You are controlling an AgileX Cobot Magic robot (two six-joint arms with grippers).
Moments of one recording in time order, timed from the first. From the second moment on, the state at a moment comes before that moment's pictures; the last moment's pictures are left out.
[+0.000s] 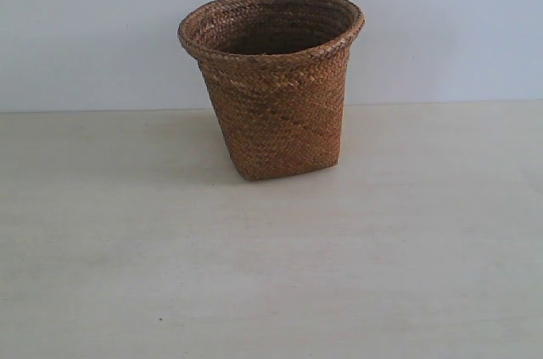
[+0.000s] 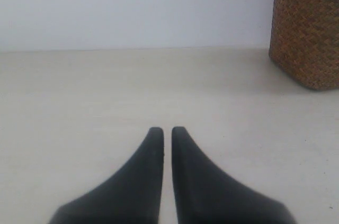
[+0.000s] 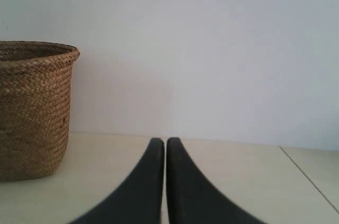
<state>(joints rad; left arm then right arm) 0.00 0.00 0.00 -0.02 0.29 0.03 0.01 0.05 -0.08 0.15 0.03 -0.22</state>
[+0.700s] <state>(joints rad) 0.00 0.00 0.00 -0.02 0.29 0.03 0.01 0.01 -0.06 0.09 0.25 -0.06</state>
